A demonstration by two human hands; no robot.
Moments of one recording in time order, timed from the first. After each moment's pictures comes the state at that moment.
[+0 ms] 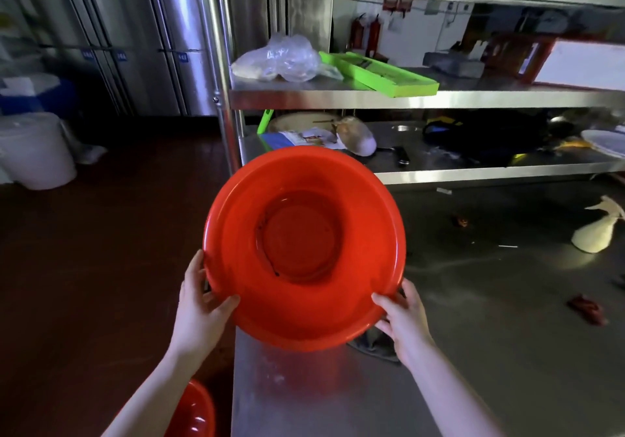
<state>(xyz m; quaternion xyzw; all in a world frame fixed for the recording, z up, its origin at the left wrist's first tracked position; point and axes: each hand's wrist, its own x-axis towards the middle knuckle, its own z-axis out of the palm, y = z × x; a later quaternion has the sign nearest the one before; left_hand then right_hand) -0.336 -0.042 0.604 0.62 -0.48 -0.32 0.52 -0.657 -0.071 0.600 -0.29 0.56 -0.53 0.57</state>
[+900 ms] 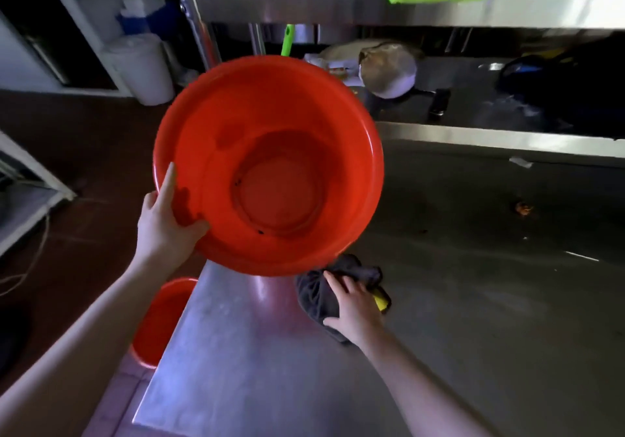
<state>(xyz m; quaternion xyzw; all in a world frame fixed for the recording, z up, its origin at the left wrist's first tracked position) -0.450 -0.077 0.631 0.82 -0.42 -0.05 0.38 -0.750 -0.155 0.457 -0.88 0.45 0.02 0.16</state>
